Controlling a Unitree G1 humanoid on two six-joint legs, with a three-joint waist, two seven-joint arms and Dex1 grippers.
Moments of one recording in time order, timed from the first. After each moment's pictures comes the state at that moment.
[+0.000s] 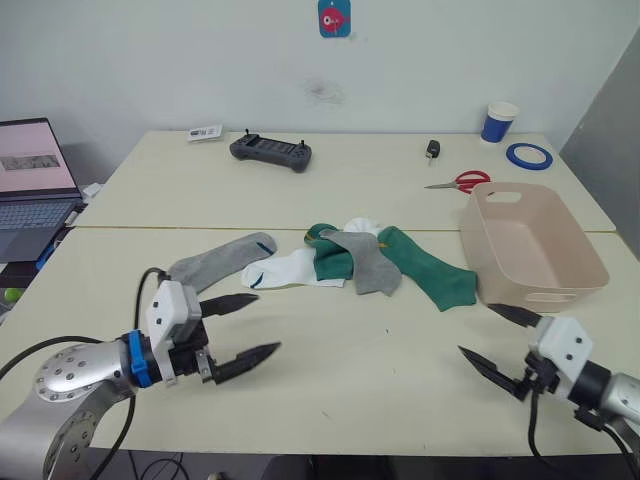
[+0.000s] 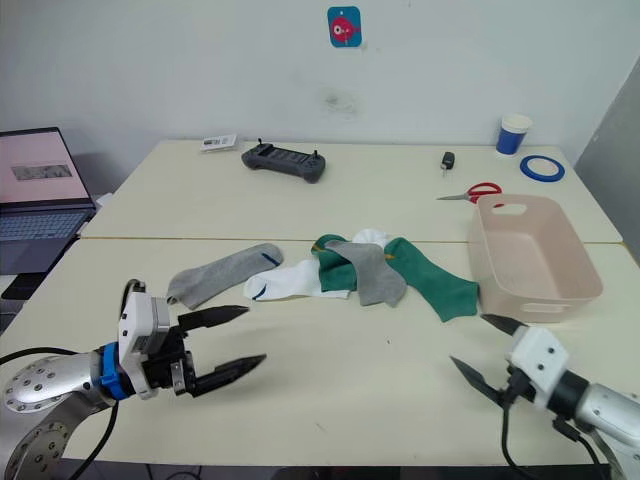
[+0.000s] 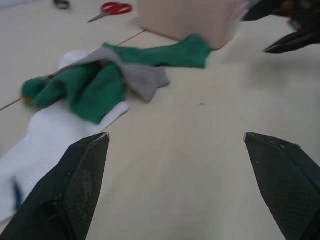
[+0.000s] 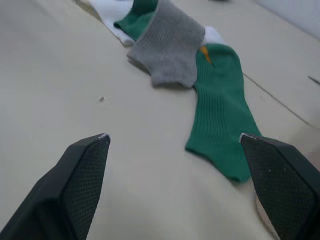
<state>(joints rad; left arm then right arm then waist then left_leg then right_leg) 0.19 0.77 0.31 -0.58 -0.73 0.44 -1.04 0.32 -0.69 -0.24 -0.65 0.29 0.25 0.75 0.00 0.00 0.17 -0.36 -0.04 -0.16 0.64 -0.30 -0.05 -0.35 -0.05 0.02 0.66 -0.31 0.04</state>
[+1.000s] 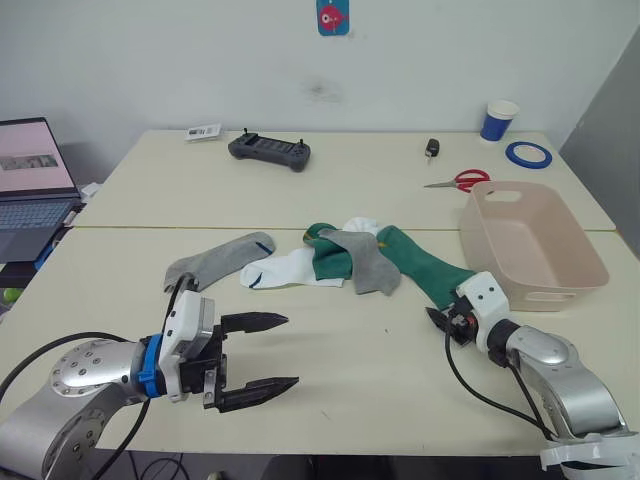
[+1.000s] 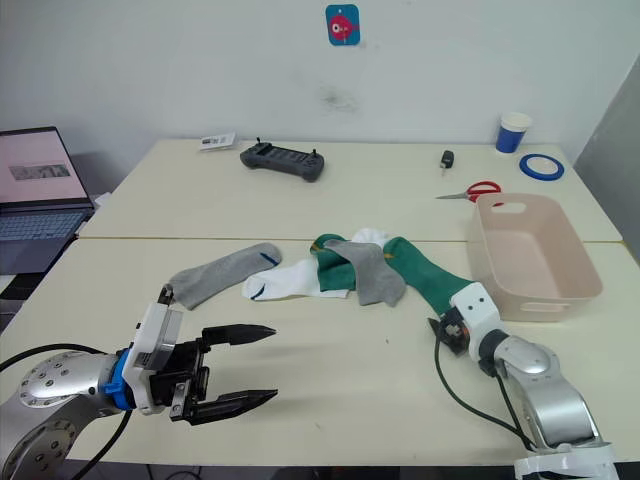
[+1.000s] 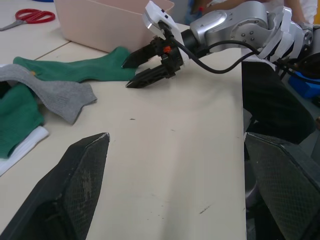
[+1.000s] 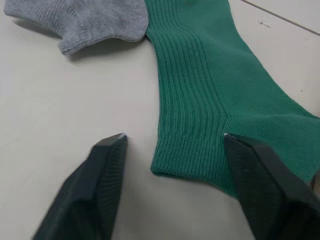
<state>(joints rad) 0.17 0.83 0.24 -0.59 -0.76 0.45 -1.10 -0.05 -0.53 0.02 -0.36 0.14 0.65 0.47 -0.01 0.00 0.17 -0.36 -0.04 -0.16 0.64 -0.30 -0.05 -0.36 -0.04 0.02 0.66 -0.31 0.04</state>
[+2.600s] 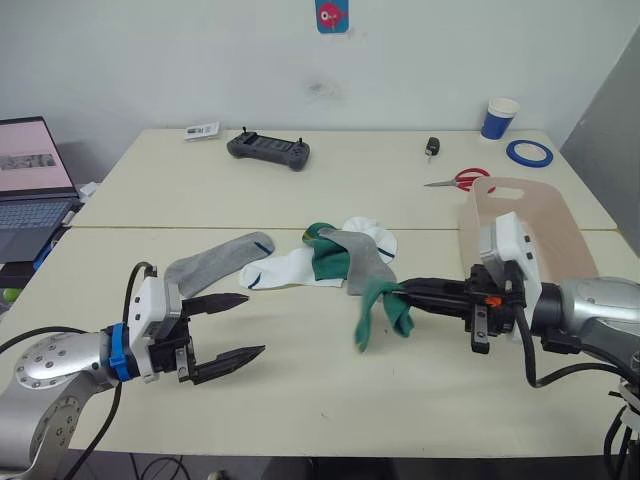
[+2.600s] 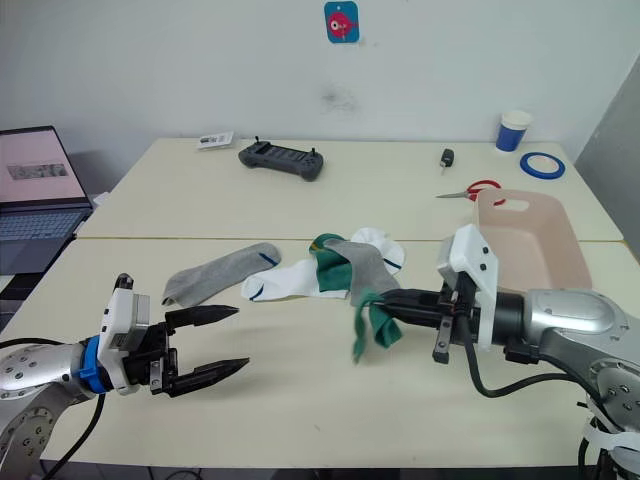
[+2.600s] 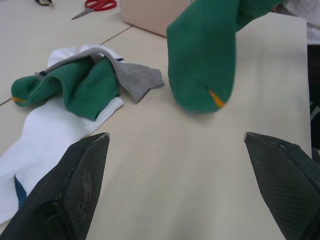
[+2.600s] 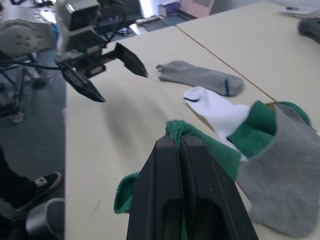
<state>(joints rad) 0.16 0.84 0.34 -0.41 -0.67 0.36 -1.15 -0.41 -0.77 -0.21 -0.79 1.13 1.13 0.59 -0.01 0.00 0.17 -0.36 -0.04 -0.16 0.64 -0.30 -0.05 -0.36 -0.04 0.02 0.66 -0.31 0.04</state>
